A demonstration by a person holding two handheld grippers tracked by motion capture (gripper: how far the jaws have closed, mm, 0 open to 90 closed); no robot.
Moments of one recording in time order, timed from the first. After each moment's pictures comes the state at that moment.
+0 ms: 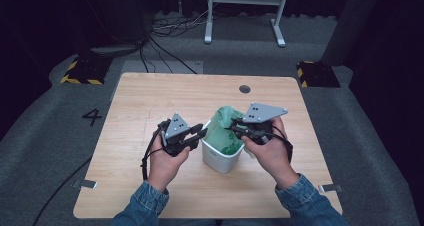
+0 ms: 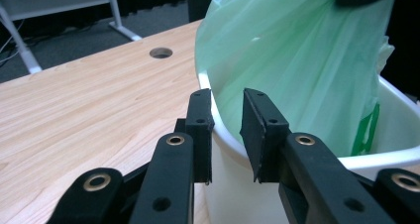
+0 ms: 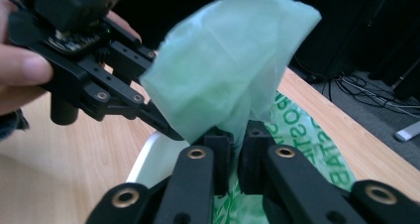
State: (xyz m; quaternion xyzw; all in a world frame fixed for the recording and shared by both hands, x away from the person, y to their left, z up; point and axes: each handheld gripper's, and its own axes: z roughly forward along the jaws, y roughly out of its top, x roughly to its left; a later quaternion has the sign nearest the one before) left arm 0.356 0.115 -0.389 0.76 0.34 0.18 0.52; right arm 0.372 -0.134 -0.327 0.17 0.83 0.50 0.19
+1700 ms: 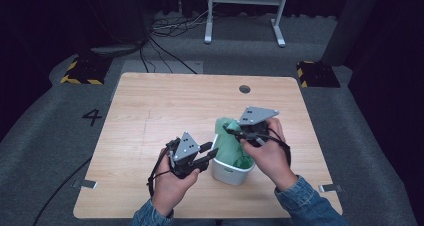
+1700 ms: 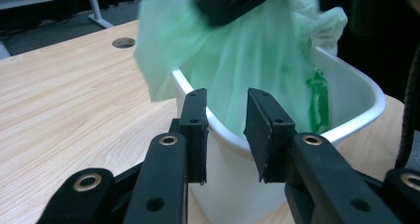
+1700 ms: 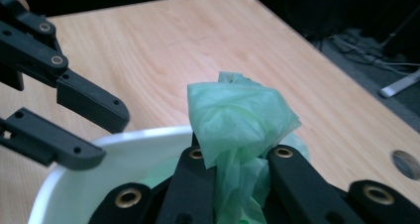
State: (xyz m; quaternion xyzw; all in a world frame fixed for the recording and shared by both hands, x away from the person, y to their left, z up) left arm 0.304 0.090 -0.386 0.78 0.32 0.16 0.52; right arm 0.371 -0.132 -0.335 0.21 0.86 0.42 0.20
